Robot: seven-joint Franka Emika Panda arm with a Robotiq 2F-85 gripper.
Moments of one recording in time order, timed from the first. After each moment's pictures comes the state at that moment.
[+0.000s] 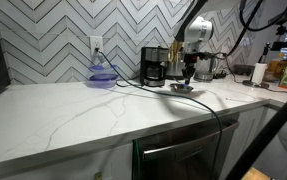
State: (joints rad) arm -0.34 0.29 -0.19 -1.77 0.06 2.03 -0.79
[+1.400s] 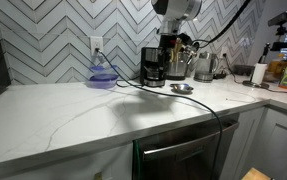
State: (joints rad) arm -0.14 -0.08 -0.08 -2.05 0.12 1.99 -0.83
